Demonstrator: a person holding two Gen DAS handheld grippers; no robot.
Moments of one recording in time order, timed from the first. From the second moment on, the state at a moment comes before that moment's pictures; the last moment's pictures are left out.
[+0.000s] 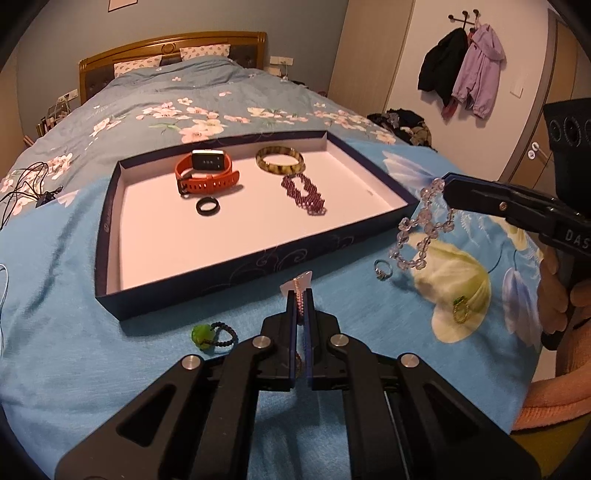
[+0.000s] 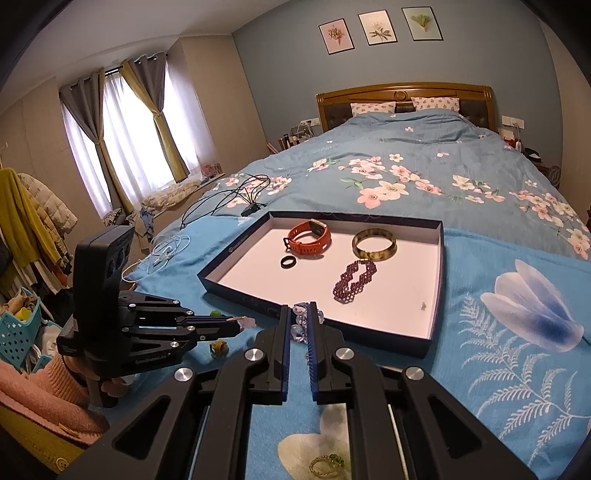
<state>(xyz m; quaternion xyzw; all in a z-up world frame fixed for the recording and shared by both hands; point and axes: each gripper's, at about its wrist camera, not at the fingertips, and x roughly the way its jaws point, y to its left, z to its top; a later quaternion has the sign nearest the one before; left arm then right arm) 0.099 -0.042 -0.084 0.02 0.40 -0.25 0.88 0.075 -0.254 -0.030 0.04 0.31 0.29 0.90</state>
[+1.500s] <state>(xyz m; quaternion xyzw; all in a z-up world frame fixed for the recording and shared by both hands) 0.107 -0.028 -0.034 0.02 0.33 -0.24 0.92 0.092 -0.240 -0.005 0.03 0.28 0.29 0.91</state>
